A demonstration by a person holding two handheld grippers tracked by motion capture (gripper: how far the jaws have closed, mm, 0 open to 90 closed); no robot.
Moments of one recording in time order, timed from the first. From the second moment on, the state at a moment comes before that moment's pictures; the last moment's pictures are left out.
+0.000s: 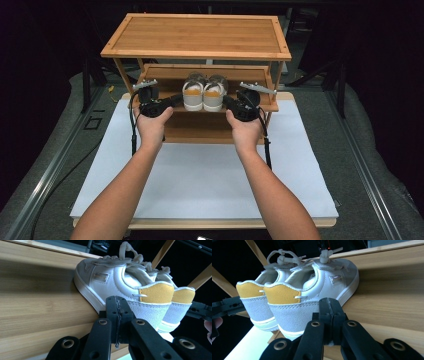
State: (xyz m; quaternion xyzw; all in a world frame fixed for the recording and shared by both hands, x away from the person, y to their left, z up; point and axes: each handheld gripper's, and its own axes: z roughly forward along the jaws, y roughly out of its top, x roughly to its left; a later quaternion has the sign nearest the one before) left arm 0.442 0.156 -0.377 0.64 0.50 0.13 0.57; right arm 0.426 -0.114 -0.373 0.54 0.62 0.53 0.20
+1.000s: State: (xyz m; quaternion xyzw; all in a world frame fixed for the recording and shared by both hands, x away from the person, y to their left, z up) left arm 0.475 0.146 -0.379 0.64 0.51 0.15 0.56; right arm 0.460 -0.114 -0.375 0.56 0.61 0.52 0.20
